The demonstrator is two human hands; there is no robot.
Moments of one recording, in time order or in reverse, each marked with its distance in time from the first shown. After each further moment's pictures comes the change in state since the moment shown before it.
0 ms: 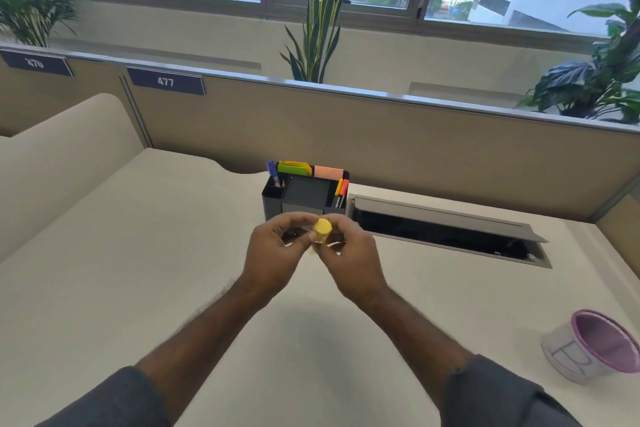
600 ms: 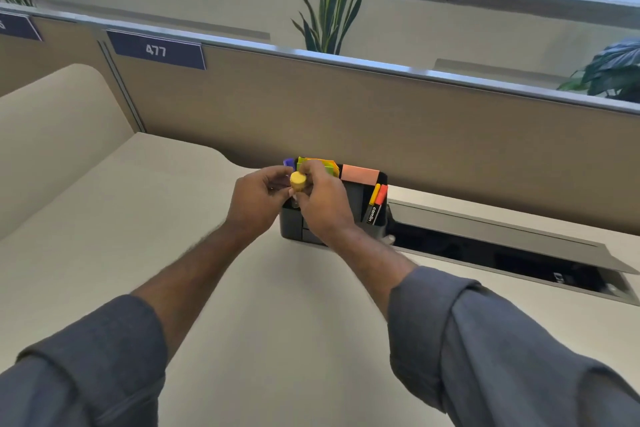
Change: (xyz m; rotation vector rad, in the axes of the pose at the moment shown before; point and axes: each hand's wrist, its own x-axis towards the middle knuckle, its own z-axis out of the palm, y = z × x) left_hand 0.171 -0.116 -0.059 0.259 0.070 0.061; right_hand 0.168 0.053 0.111 -0.149 -0.050 0.002
